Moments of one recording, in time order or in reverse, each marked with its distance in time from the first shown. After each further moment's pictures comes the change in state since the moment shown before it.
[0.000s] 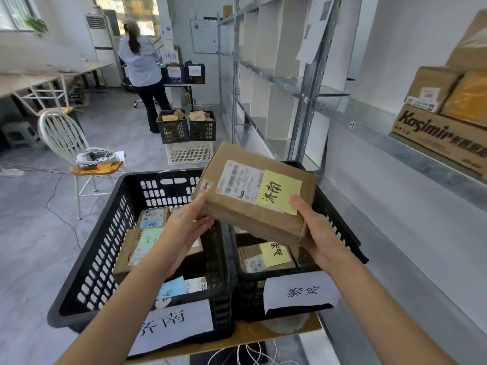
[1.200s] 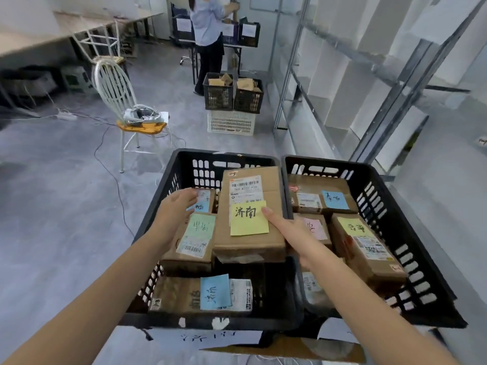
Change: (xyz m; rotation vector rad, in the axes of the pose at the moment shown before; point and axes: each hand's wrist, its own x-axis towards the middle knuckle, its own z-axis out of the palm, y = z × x) left_hand 0.091 -0.006 -0.167 0.171 0.419 -0.091; right_hand 0.110 0.060 0.149 -0.493 -0.171 0.323
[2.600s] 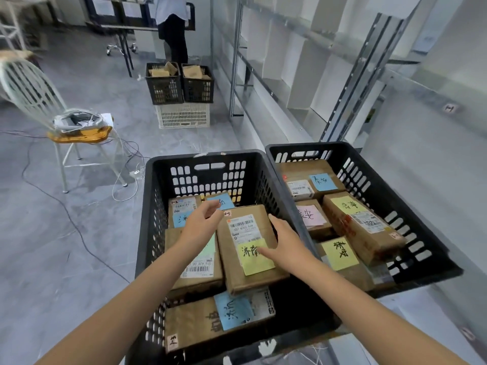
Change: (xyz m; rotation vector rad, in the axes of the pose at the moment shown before) left_hand 0.054 -0.025 0.016 0.426 -0.392 0.140; right_hand 0.026 0.025 0.060 -0.607 0.234 -0.157
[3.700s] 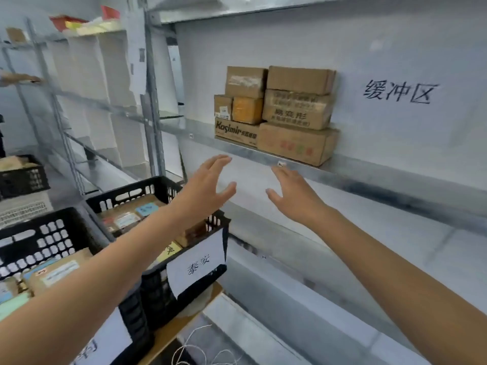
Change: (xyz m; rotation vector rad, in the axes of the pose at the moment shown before) left_hand -0.255 0.254 0.261 0.470 -0.364 1.128; right_hand -0.383 0.157 -0.248 -0.411 0.779 0.183
